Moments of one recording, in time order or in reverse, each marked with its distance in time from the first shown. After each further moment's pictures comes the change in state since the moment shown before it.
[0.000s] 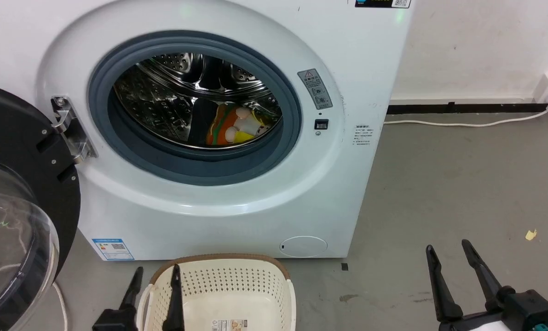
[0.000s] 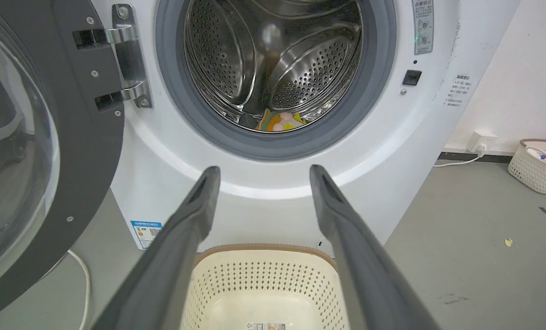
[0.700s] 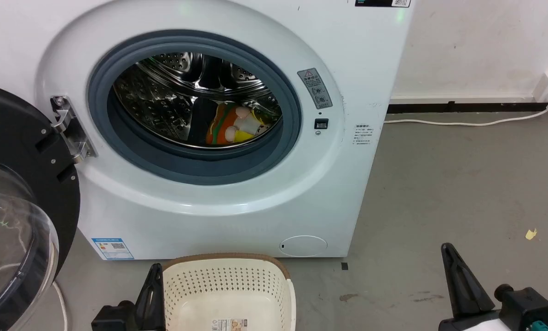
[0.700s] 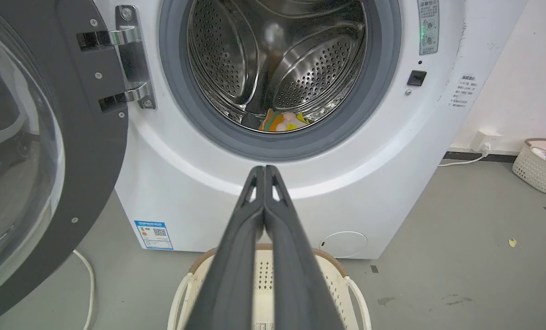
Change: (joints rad) left arm -0.002 -0.003 0.014 -0.019 0.008 -0.001 0.028; right arm -0.002 0.000 0.000 0.000 -0.003 0.000 0.027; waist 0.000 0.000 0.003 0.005
